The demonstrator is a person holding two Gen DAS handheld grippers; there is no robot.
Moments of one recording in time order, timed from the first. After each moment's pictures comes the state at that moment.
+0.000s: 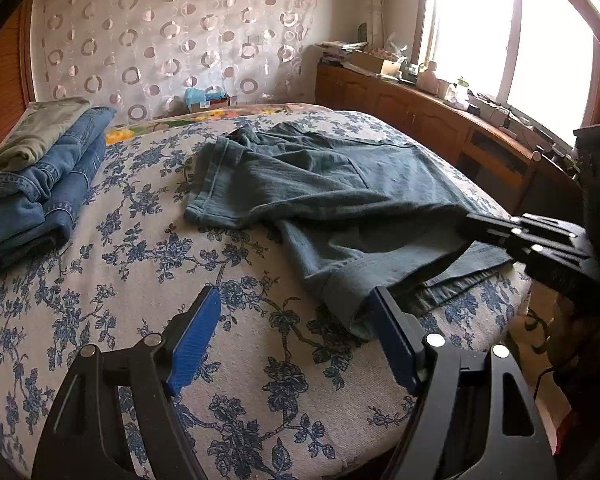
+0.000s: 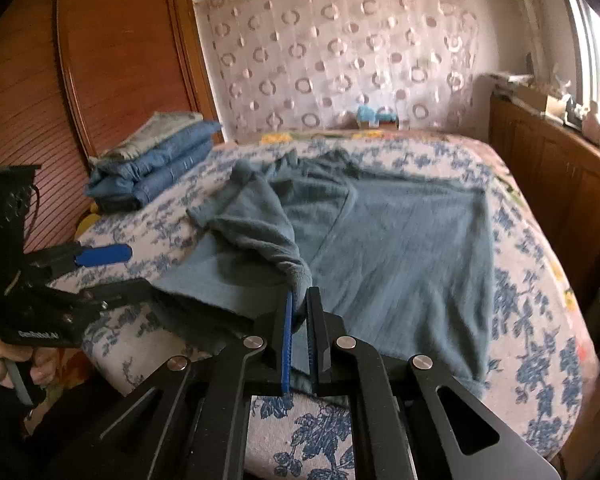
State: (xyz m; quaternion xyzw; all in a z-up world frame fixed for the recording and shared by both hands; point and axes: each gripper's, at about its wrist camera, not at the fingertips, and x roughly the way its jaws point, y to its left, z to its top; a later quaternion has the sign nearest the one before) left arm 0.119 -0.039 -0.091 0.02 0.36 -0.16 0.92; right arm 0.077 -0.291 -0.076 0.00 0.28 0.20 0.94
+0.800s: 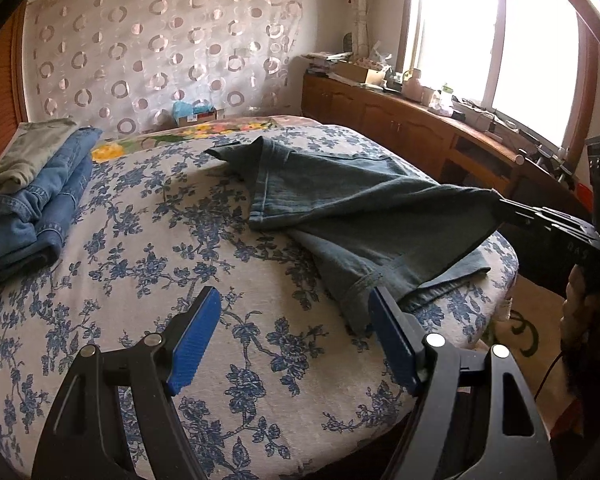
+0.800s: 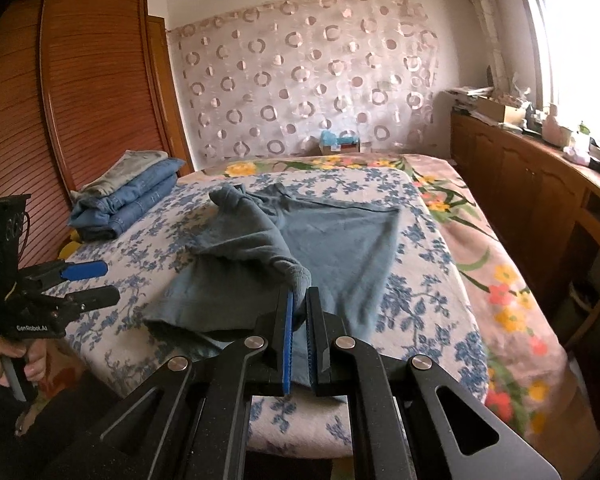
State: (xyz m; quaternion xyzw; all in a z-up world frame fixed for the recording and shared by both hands) left arm 0.108 -0.058 -0.074 0.02 0.34 -0.18 0.92; right arm 0.021 -0.349 -0.058 0.02 0.24 0.15 0.96
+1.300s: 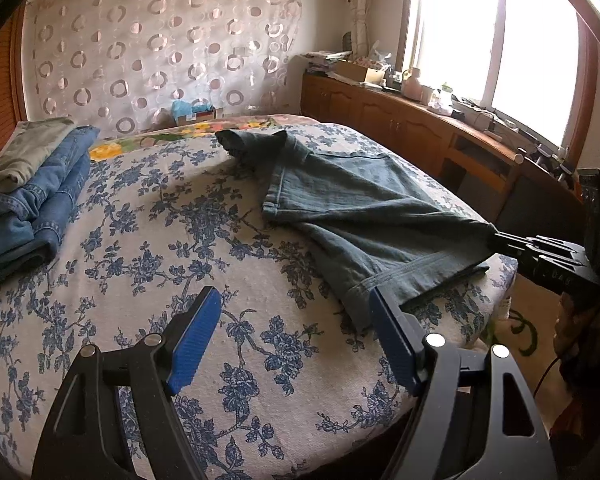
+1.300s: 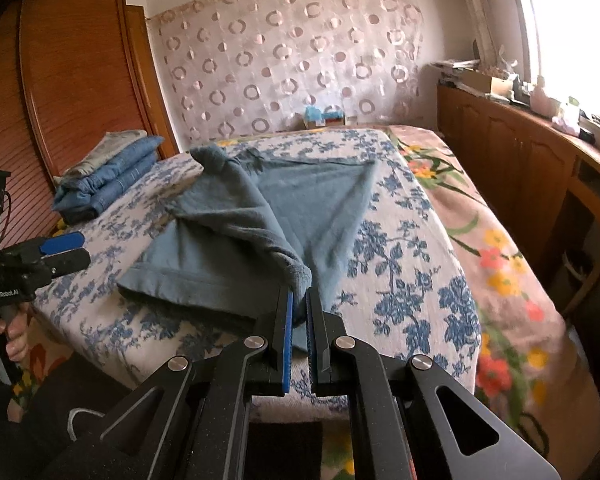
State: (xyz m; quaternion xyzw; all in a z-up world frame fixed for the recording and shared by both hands) left arm 0.108 -0.062 -0.075 0.02 0.34 -0.18 0.92; right arm 0.012 -0.367 -0.070 0.03 0.29 0.13 0.95
